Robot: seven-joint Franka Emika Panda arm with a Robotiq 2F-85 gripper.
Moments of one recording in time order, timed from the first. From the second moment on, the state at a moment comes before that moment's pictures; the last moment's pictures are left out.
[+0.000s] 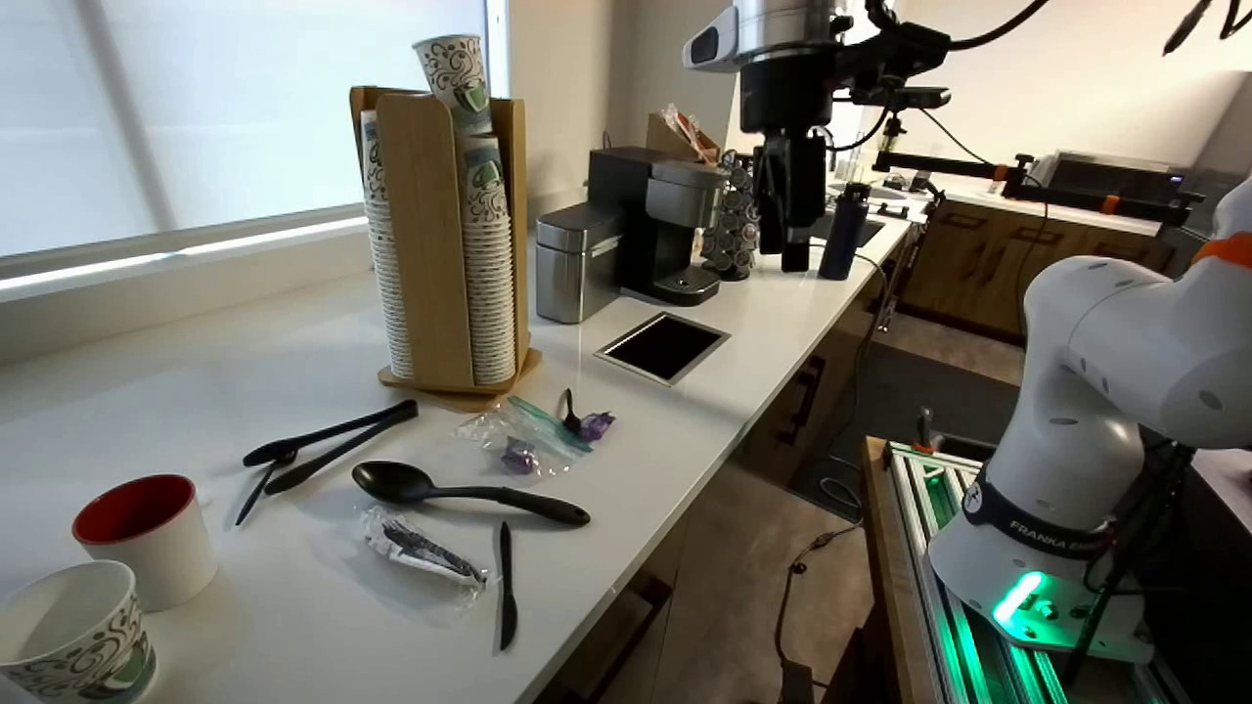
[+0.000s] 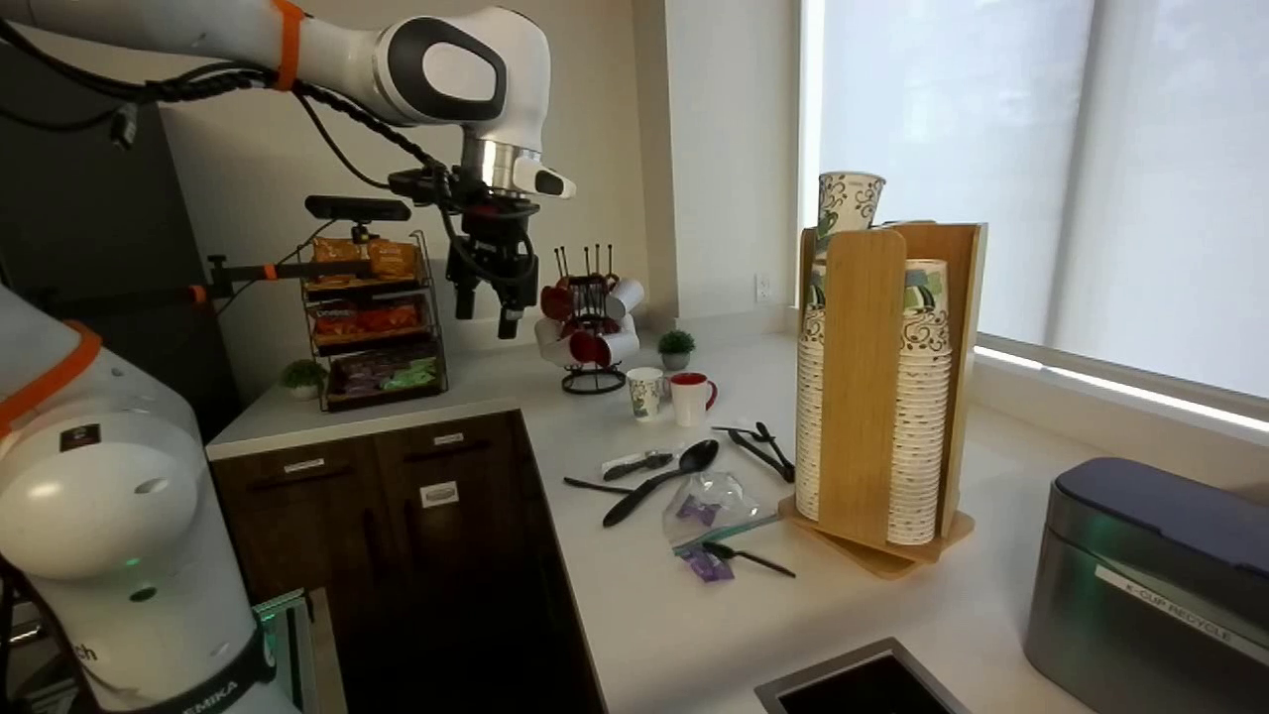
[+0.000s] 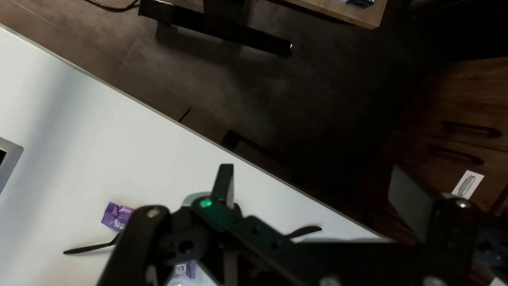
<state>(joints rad) 0.12 -0.56 -0.01 -2.33 0.11 1.60 -0.17</state>
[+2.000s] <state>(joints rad) 0.02 -0.23 0.21 -2.28 -0.29 2.04 0.37</state>
